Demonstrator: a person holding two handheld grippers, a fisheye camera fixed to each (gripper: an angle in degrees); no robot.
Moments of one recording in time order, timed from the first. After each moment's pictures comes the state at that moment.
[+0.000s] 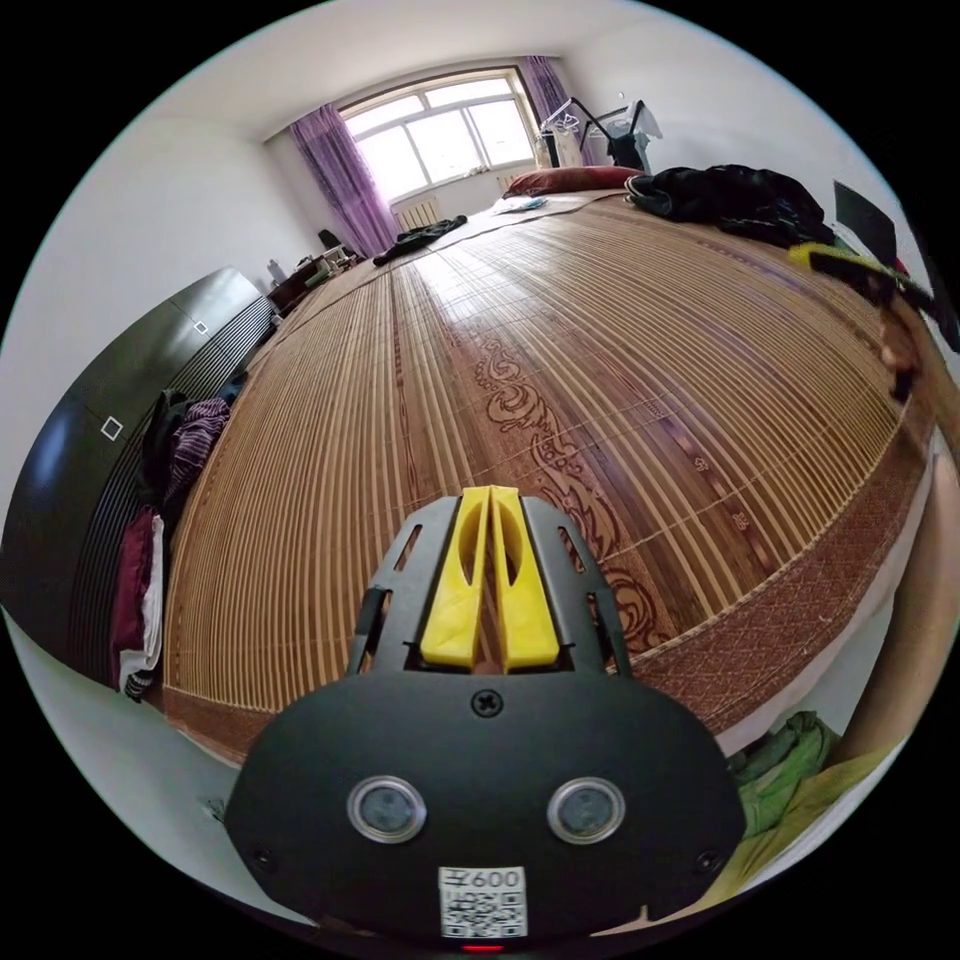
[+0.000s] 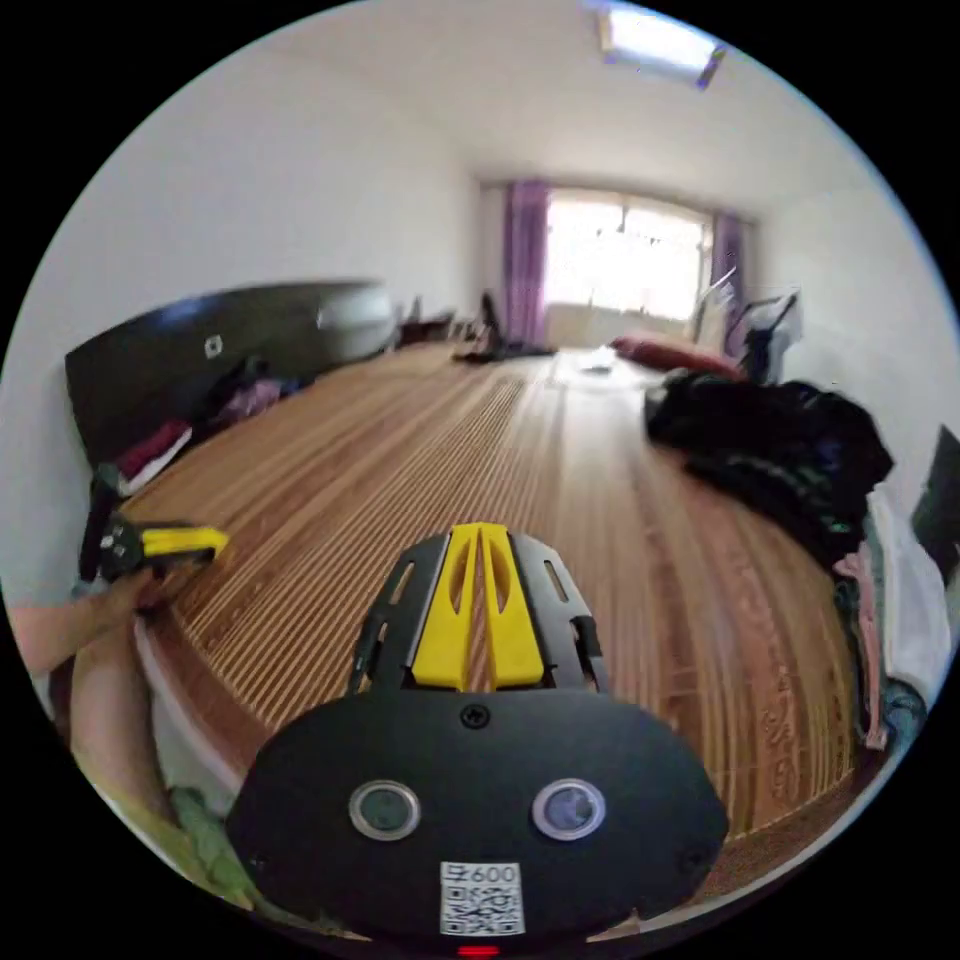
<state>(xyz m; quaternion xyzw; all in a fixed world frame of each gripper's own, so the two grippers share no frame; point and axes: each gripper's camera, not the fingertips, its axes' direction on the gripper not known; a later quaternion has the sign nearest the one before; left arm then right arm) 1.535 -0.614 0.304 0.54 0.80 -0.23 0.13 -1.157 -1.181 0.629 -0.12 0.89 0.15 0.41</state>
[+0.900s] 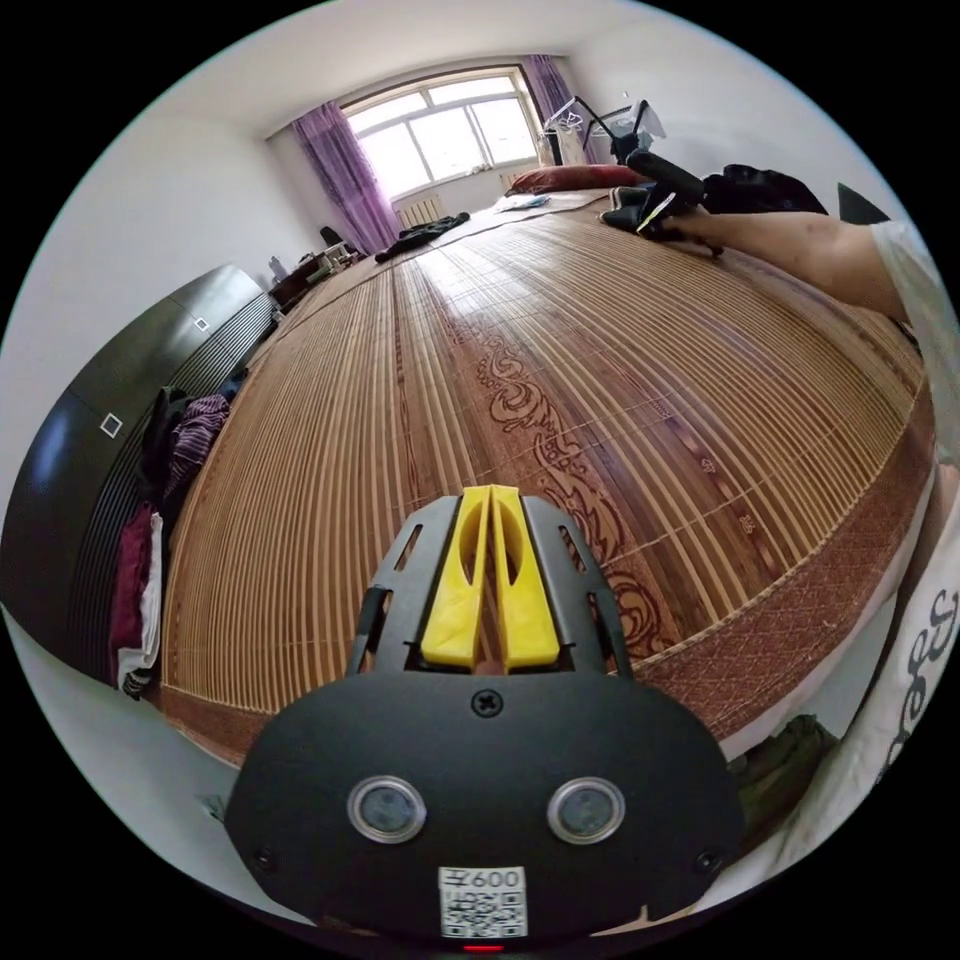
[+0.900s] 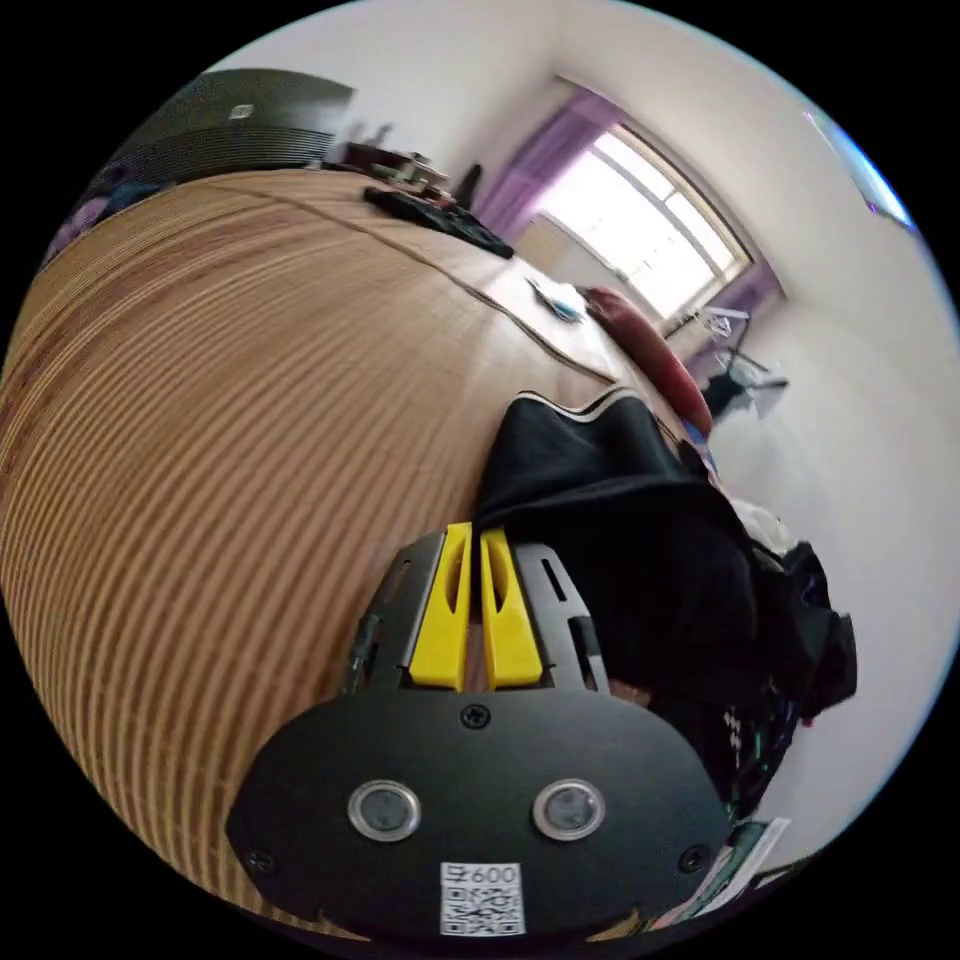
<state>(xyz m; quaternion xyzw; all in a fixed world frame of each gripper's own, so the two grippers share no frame) 1.412 -0.685 0.466 0.53 0.80 -0.23 0.13 -0.856 -1.013 0.273 -0.42 0.82 0.25 0.30</state>
